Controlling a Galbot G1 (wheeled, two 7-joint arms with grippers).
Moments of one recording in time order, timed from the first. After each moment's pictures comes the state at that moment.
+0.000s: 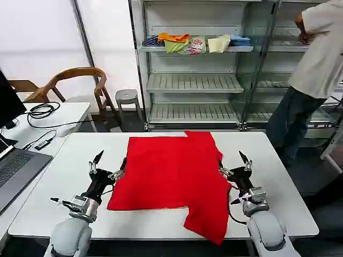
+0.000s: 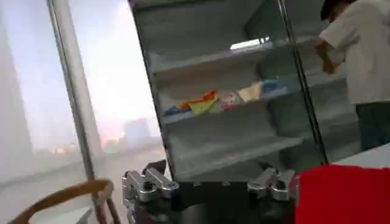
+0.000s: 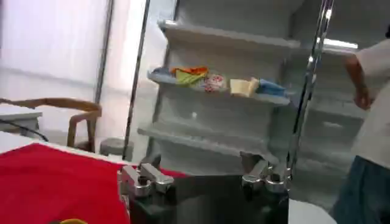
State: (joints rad) left arm 1.28 -1.20 -0.55 -1.92 -0.14 0.08 0.09; right arm -1.24 1.19 0.43 1.95 0.17 -0.21 0.02
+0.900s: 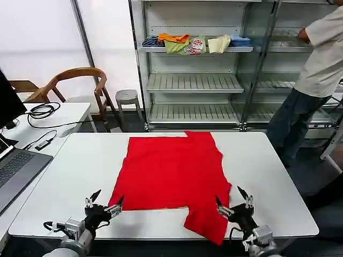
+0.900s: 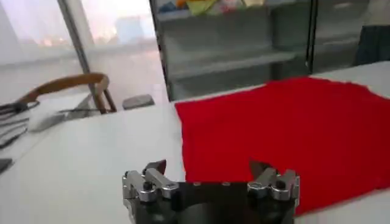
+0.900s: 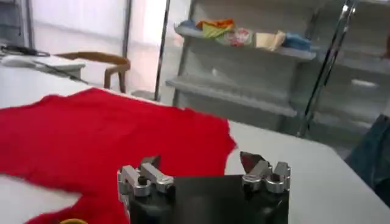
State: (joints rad) left arm 1.54 -1.16 -0.57 -2.13 -0.26 0.48 0.01; right arm -1.63 1.09 0.42 2.17 0.17 -0.28 0.08
